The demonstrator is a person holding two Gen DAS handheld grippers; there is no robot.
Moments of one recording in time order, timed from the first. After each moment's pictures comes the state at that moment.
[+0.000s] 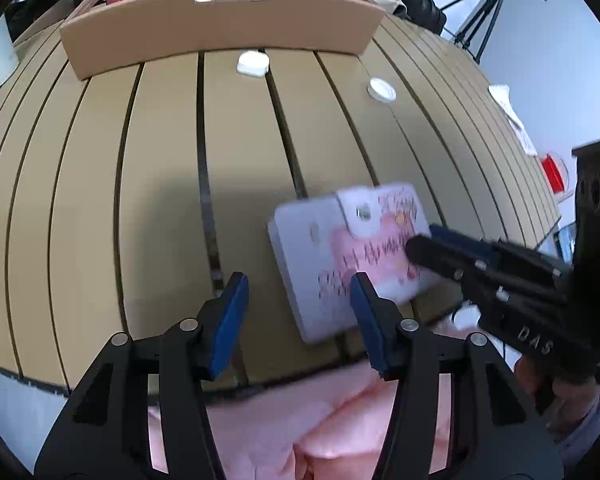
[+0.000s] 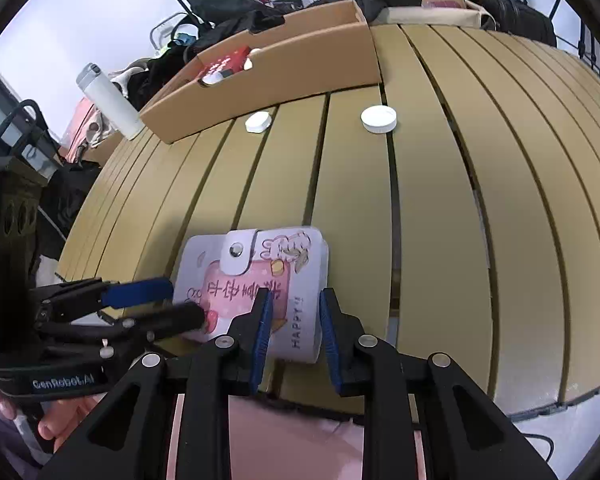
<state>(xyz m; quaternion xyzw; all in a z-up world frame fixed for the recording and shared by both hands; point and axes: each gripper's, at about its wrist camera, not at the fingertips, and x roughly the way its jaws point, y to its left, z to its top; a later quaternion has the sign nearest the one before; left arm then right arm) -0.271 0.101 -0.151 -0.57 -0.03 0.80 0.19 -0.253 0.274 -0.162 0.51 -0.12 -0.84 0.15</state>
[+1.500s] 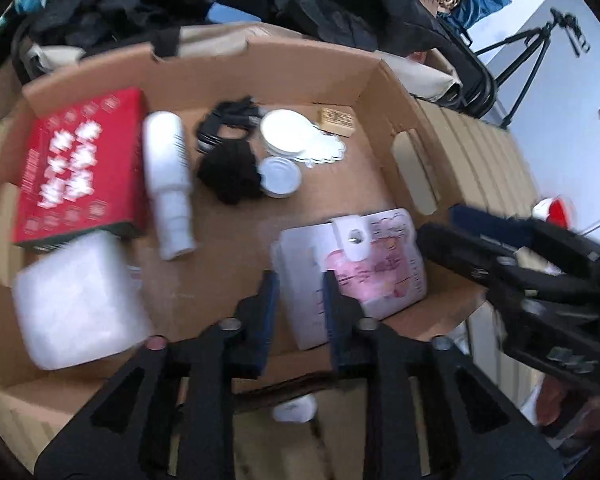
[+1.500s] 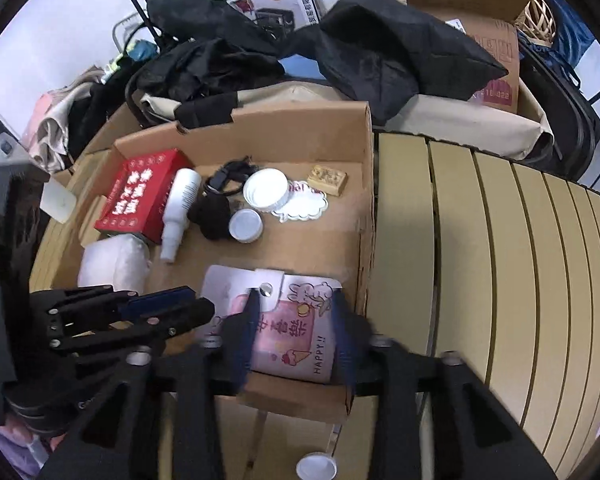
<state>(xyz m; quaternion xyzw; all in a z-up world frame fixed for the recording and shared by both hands) -0.529 0.132 -0.126 -0.57 -0.03 0.80 0.18 -0.523 0.277 -0.103 0.53 -0.03 -0.84 0.12</state>
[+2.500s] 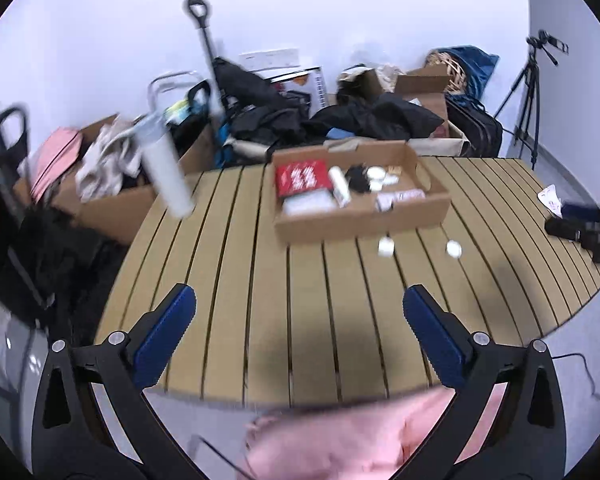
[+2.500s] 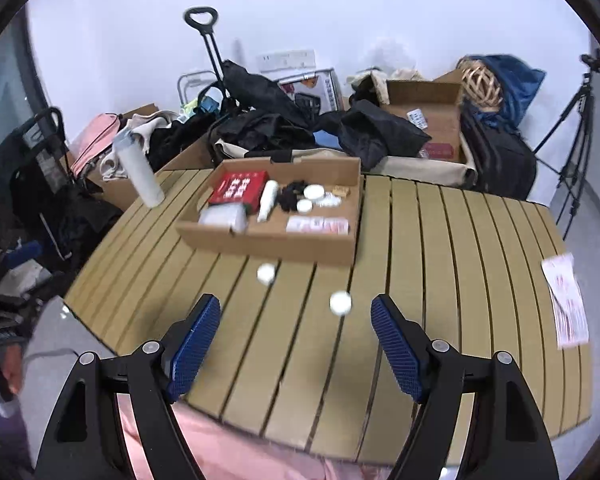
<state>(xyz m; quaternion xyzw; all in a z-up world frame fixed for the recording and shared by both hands) -0.199 0.010 0.020 -0.36 0.04 0.93 0.02 -0.241 0.289 0.018 0.39 -0.01 -0.91 0.13</state>
